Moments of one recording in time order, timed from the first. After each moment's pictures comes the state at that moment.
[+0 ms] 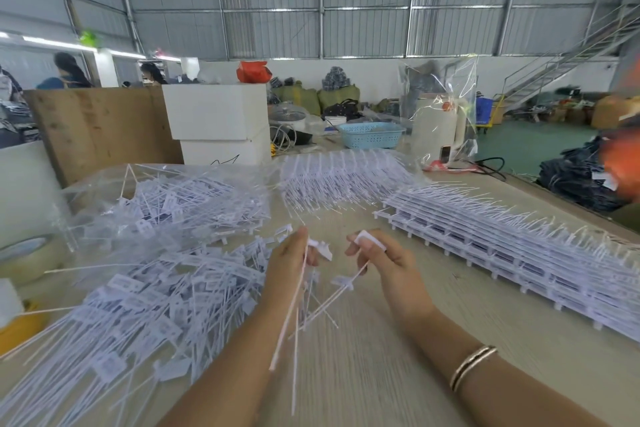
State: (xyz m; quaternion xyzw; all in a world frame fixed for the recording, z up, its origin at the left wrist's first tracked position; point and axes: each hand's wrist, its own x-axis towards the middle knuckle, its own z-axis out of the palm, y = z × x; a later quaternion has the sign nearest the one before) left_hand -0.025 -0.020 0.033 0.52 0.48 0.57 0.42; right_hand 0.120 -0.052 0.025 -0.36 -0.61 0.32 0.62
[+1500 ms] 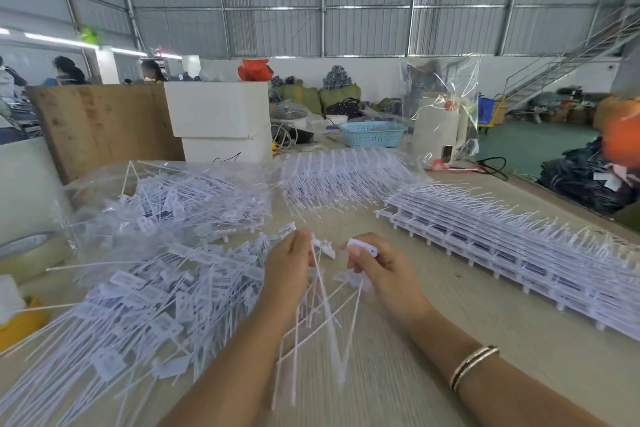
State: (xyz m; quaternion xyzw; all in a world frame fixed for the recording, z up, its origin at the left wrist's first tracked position) left_hand -0.031 -0.021 0.028 0.60 0.50 0.53 0.33; right_hand 0.116 -0.051 0.020 -0.37 -0.66 0.29 0.59
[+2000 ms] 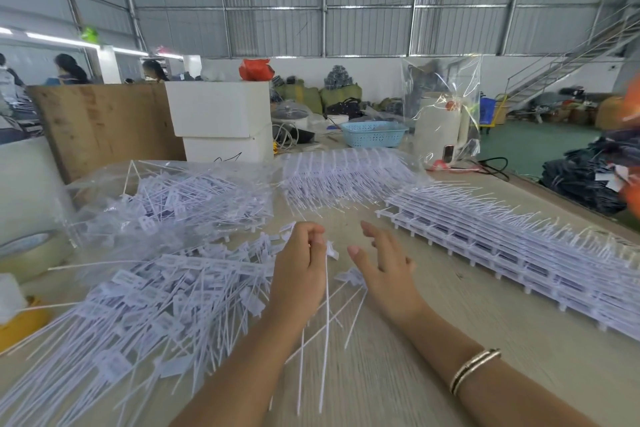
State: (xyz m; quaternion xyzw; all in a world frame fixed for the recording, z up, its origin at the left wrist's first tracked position) left_hand -0.026 -0.026 0.022 0.69 0.45 0.54 0.18; right_hand 0.113 -0.050 0.019 -0.60 -0.64 0.14 0.47
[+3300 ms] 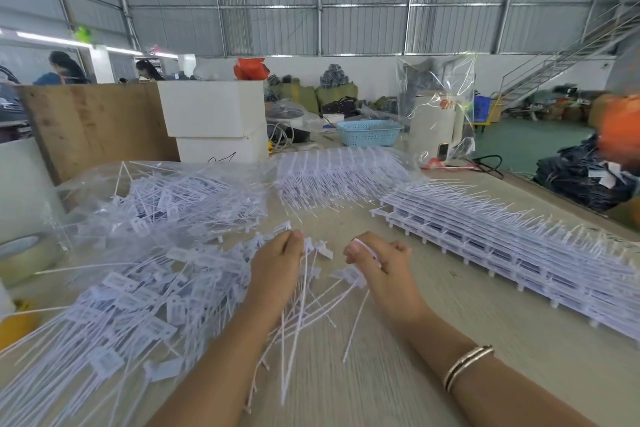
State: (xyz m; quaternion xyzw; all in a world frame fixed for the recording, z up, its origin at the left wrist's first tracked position) left_hand -0.039 -0.022 0.035 0.63 0.53 0.50 0.28; right_hand 0.119 -0.048 0.015 -0.48 -0.66 0.13 0.55
